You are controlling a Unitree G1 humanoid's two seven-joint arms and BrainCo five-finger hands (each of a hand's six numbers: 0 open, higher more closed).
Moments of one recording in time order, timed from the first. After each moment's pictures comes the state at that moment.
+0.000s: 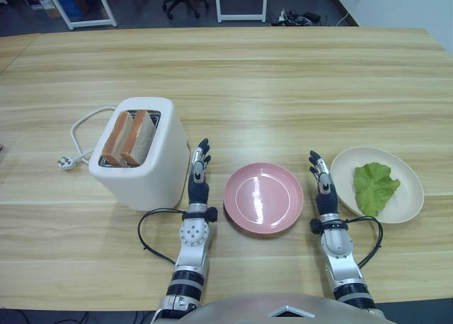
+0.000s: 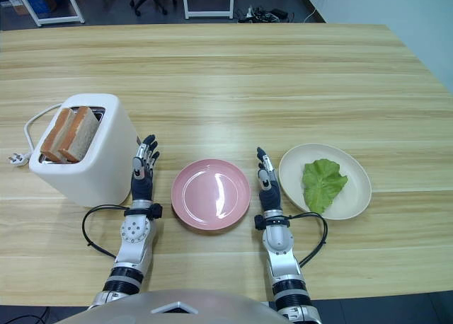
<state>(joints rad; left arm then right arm) 0.03 -0.06 -0.05 0.36 0.04 -0.60 0.07 0.12 -0.04 0.07 0.30 -0.16 -0.52 -0.10</state>
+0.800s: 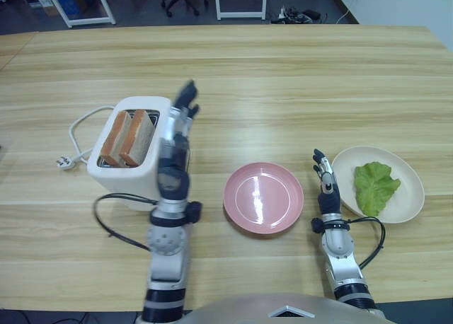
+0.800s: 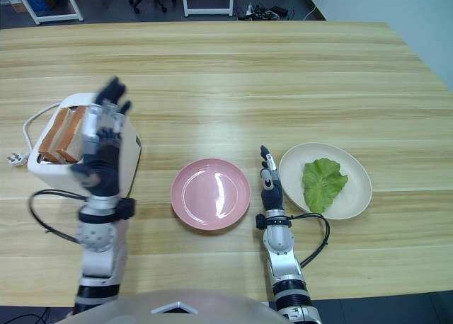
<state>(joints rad) 0.17 0.11 0.01 -0.49 -0.06 -0.50 -0.07 0.12 -0.04 0.06 0.29 -0.17 -0.54 -0.13</state>
